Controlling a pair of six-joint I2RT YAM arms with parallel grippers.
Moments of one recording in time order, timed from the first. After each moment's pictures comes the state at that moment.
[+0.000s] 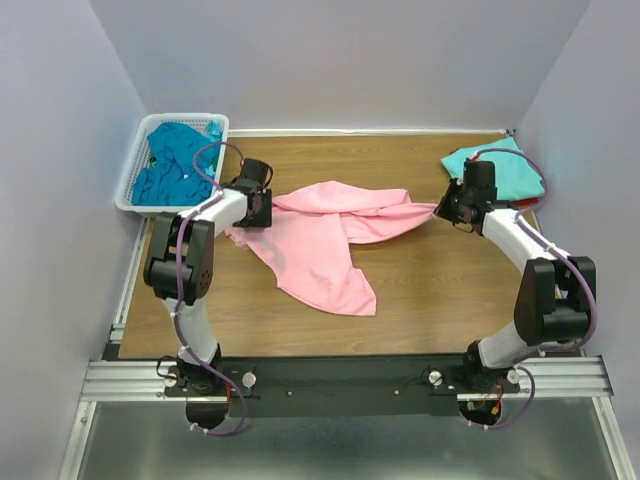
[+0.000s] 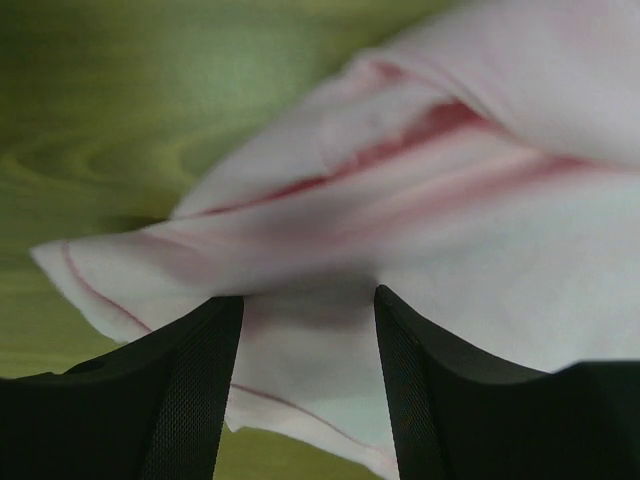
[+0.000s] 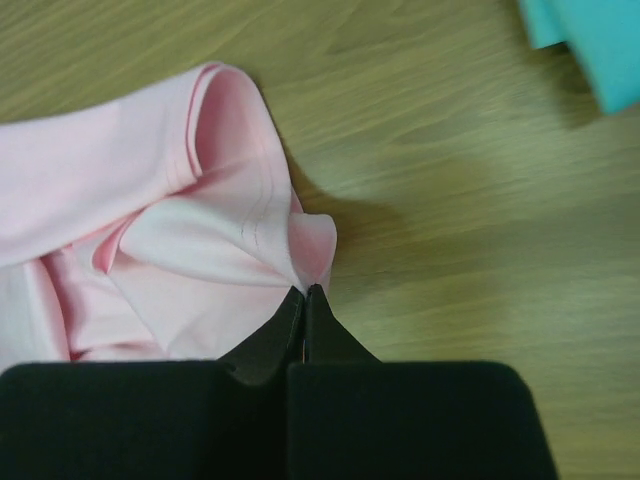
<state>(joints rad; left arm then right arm) -0.24 1.84 1.20 -0.43 -0.16 -0.23 0.06 1.57 1.01 -0.22 -0.09 0.41</state>
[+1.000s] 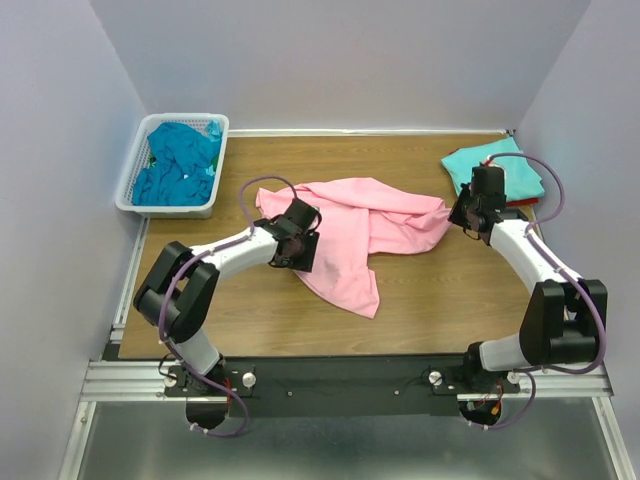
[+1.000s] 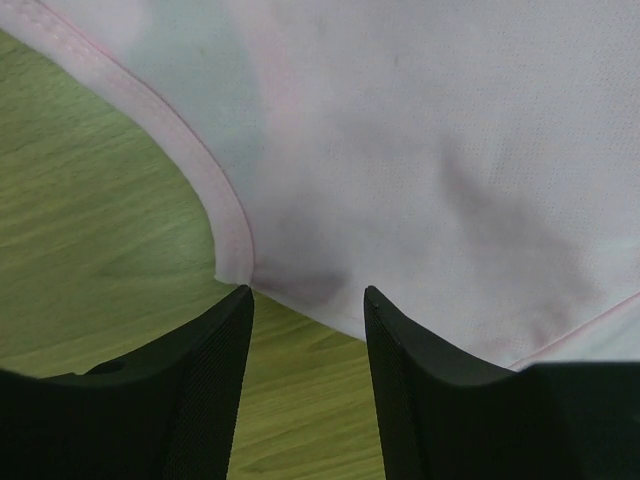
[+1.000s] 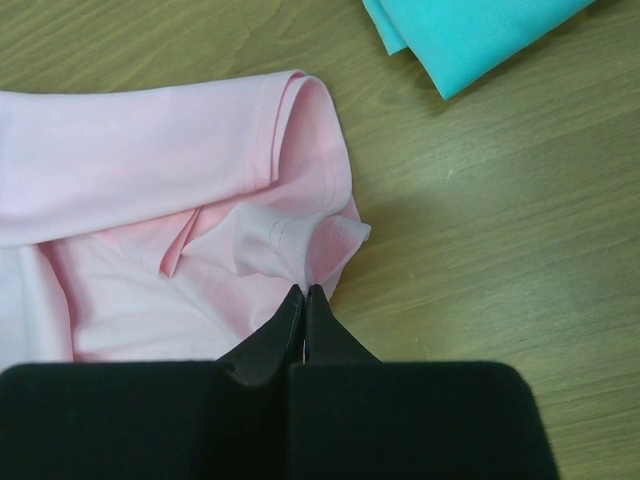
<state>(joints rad) -0.63 1.64 1.00 -0.46 -0.05 -0.36 0.04 1.42 0.96 -0.29 0.11 0.37</state>
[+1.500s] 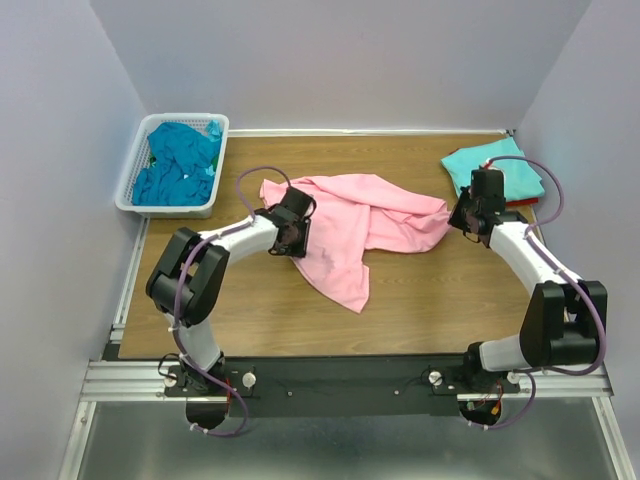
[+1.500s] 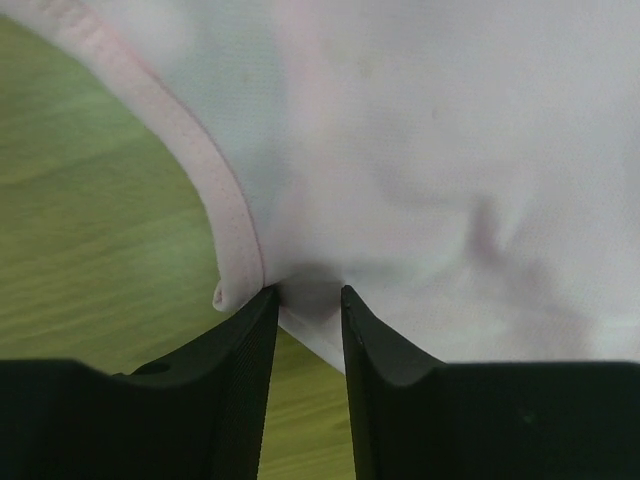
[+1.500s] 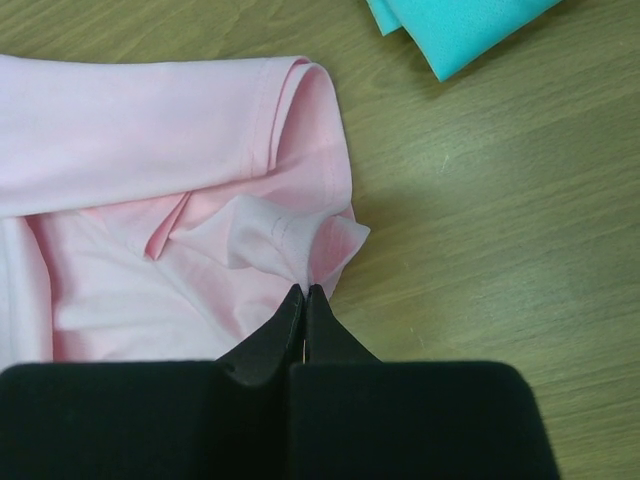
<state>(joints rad) -0.56 1.76 1.07 -0.40 -0.04 -0.34 0.04 1.41 0.93 -0.29 0.11 0.37</state>
